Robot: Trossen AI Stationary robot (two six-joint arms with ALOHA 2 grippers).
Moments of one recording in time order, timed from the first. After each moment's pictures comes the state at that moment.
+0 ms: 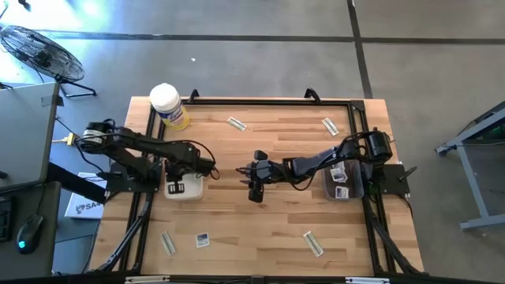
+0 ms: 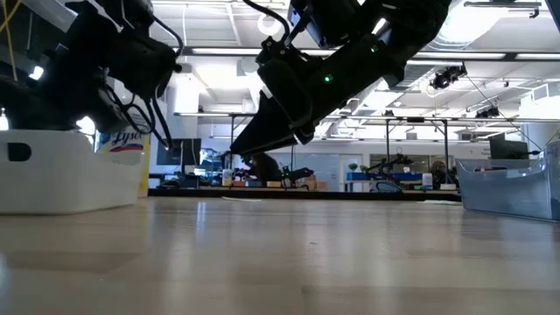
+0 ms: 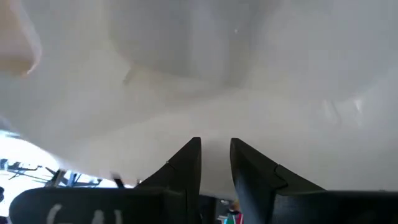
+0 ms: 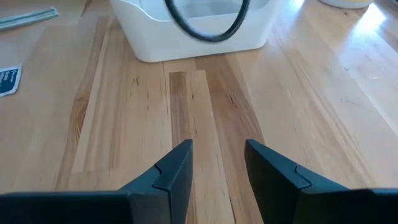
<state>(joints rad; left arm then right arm) -0.03 1.46 0.84 -1.37 -0.03 -0.27 0.09 1.93 1.08 0.29 0.17 0.13</state>
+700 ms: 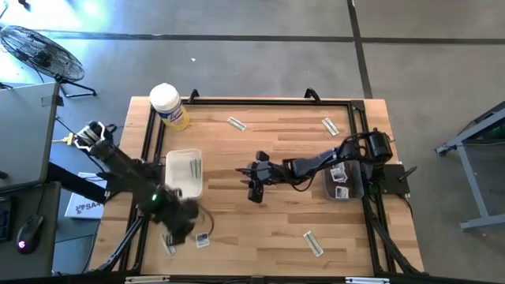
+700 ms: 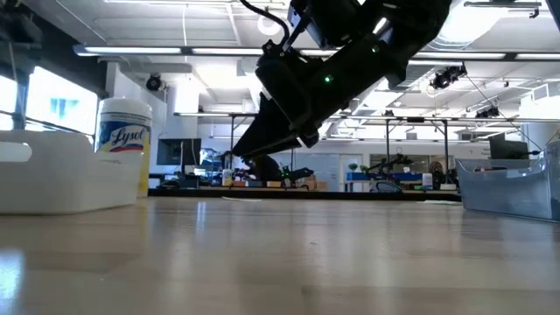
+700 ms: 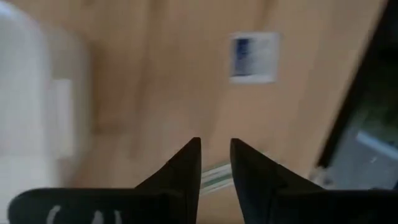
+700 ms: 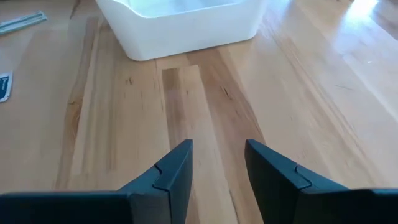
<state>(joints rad) -0.74 1.41 1.11 -1.05 0.02 -0.97 0.10 1.93 1.08 0.27 0.20 0.20</state>
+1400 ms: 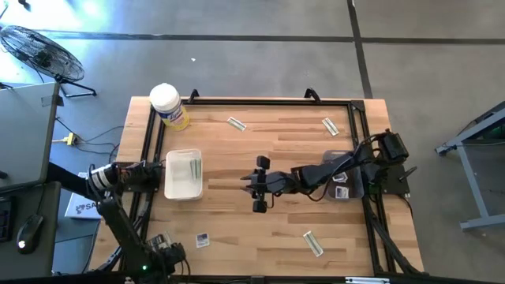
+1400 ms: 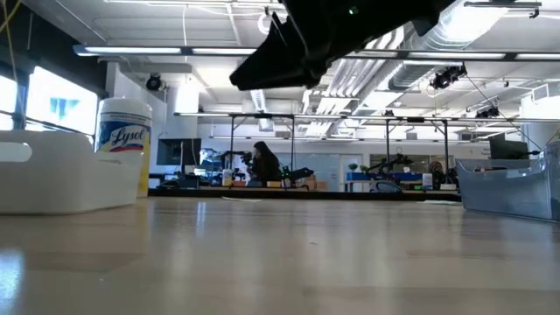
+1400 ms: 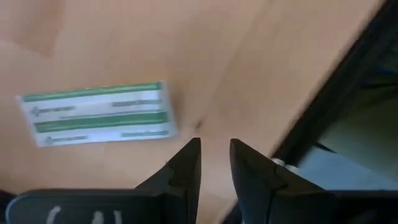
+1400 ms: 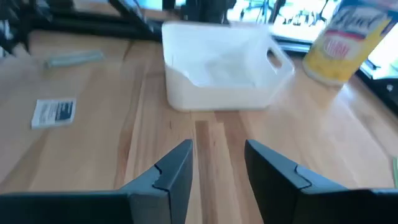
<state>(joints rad) -1.14 1.90 1.31 -0.89 -0.01 -1.61 0.23 1.80 1.08 0.30 0.33 0.01</state>
